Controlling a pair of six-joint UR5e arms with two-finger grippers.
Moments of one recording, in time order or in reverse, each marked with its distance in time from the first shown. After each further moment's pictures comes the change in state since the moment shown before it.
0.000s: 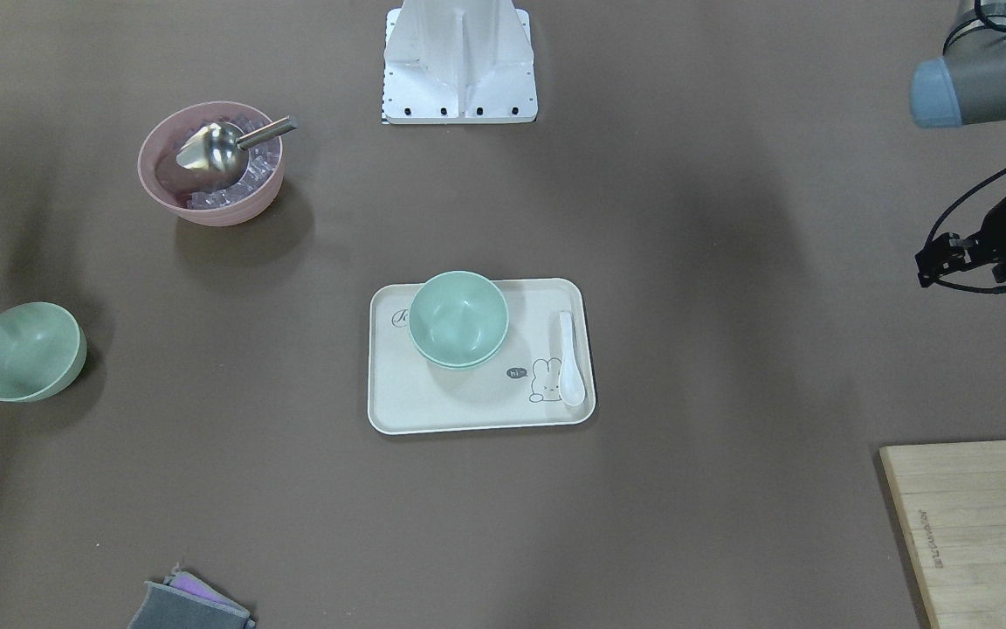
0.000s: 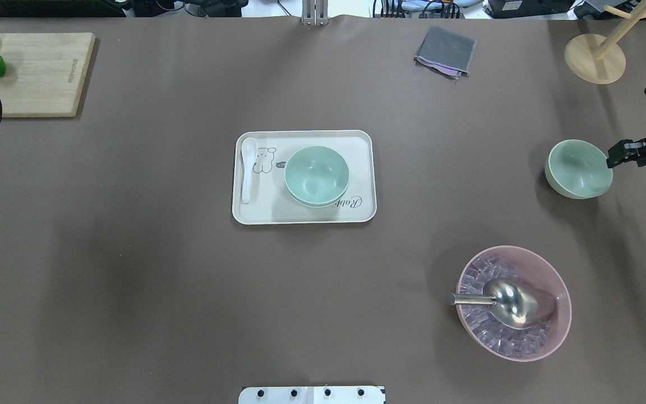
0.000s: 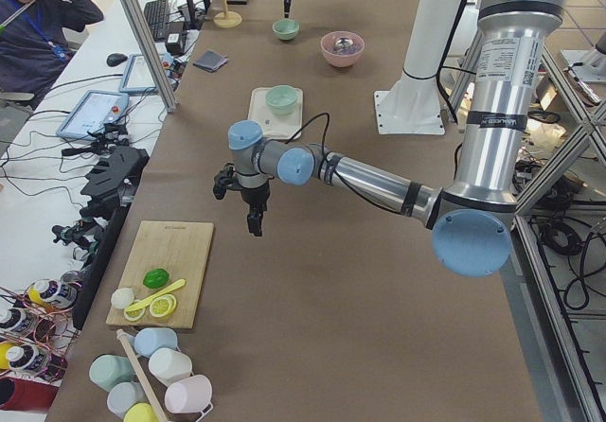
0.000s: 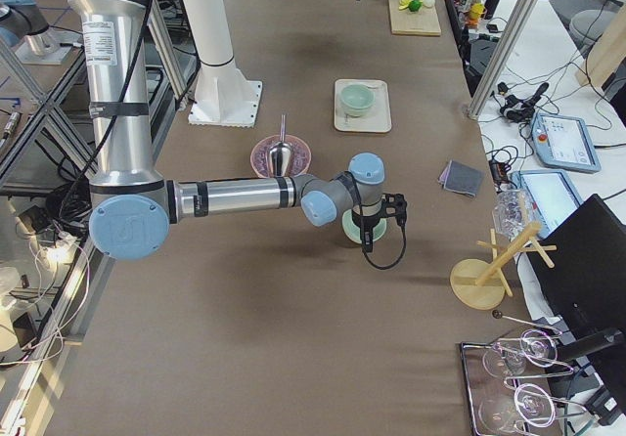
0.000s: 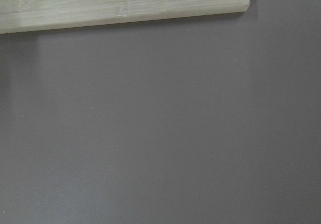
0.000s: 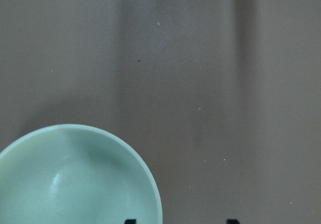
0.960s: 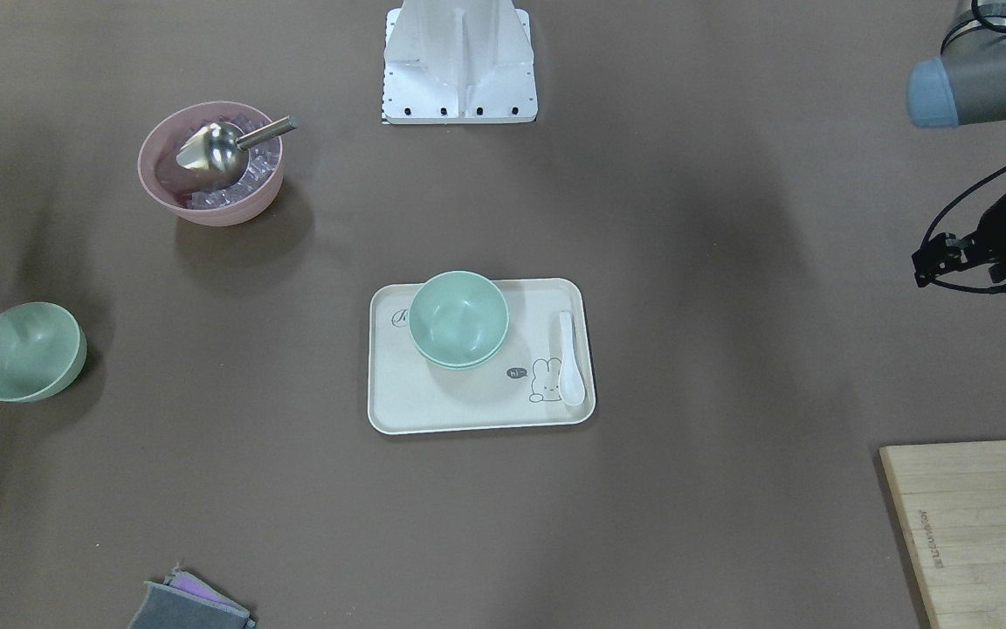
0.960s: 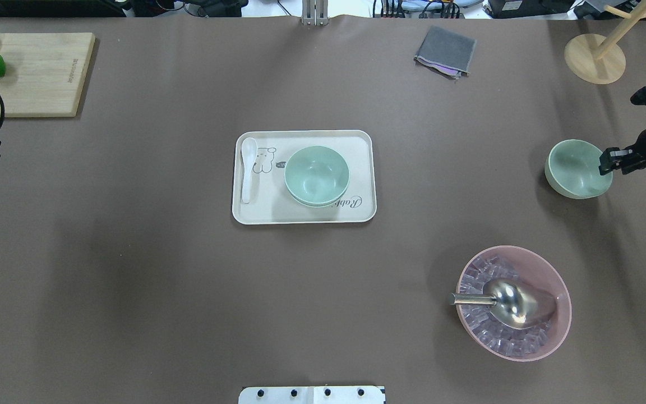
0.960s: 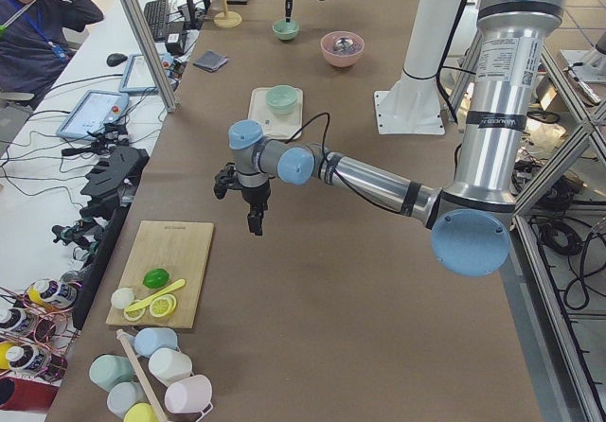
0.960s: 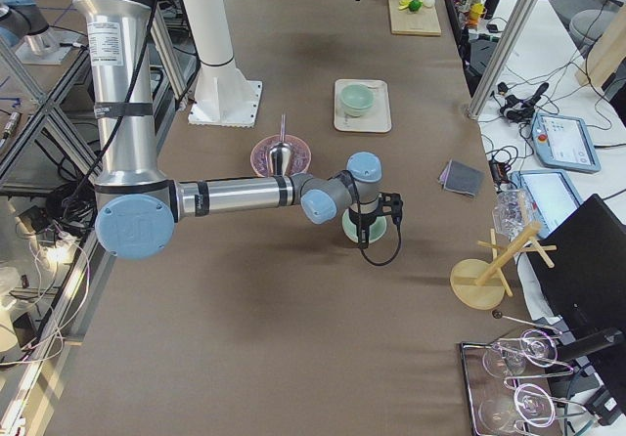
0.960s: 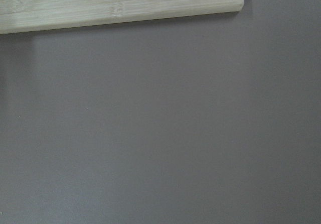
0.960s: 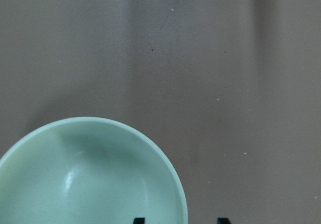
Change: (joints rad) left arm 0.006 -0.001 0.001 0.000 0.000 -0.001; right arm -0.043 0.000 -0.003 0.003 -0.021 0.050
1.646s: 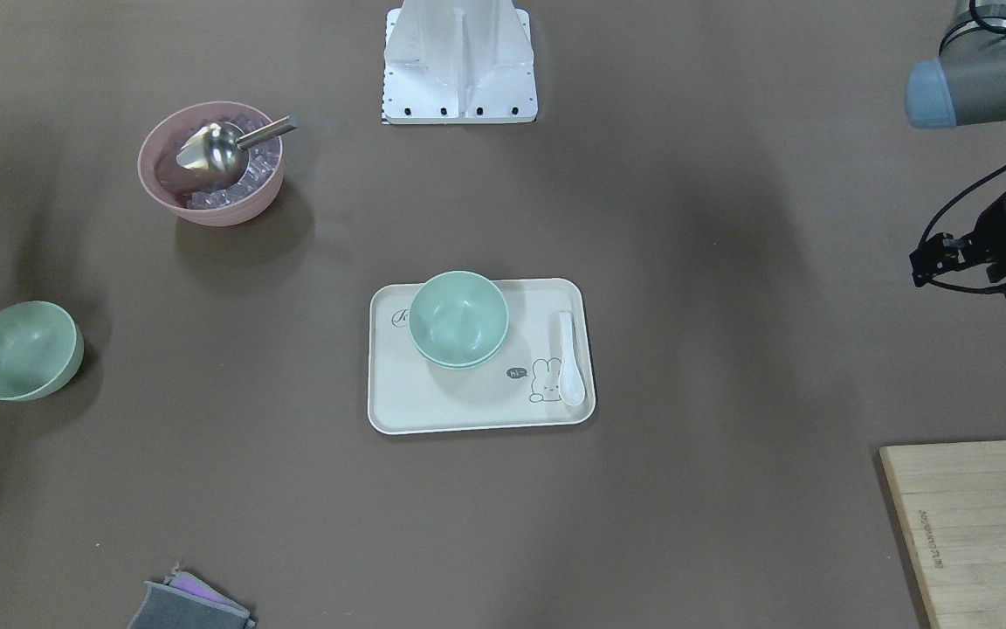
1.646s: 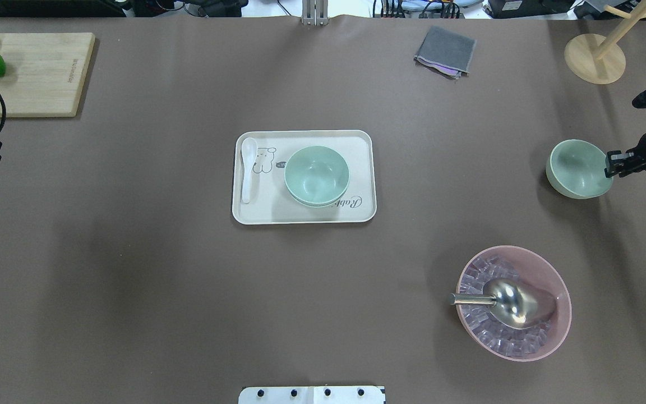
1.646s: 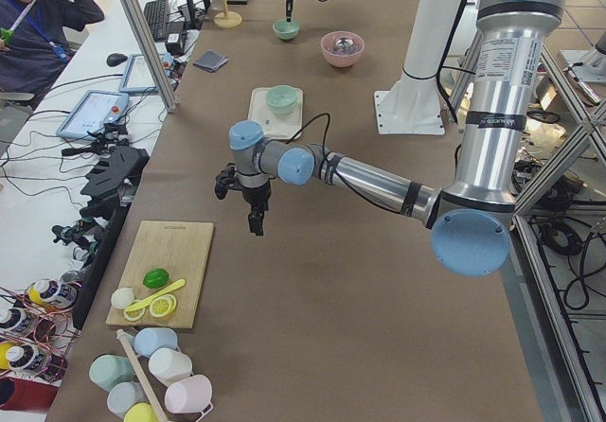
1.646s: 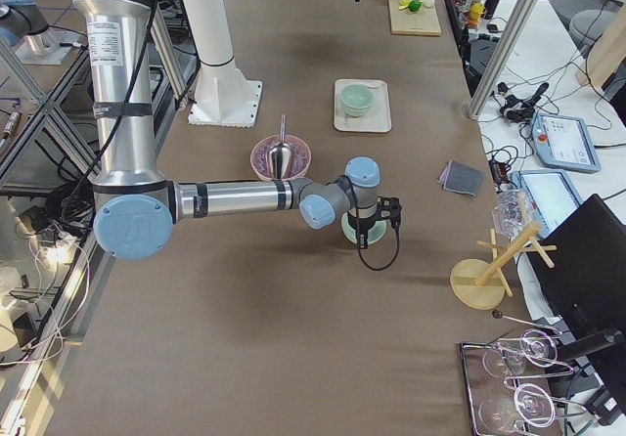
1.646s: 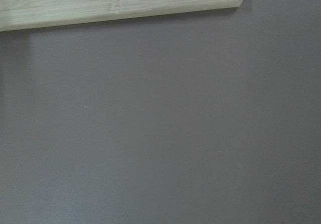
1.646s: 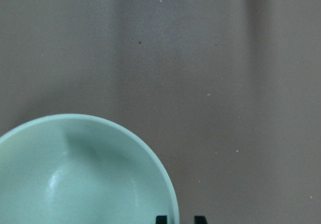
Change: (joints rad) left arm 0.004 0.001 0.002 0.000 0.000 0.001; right arm -0.003 -0.002 -0.025 0.039 -0.005 0.006
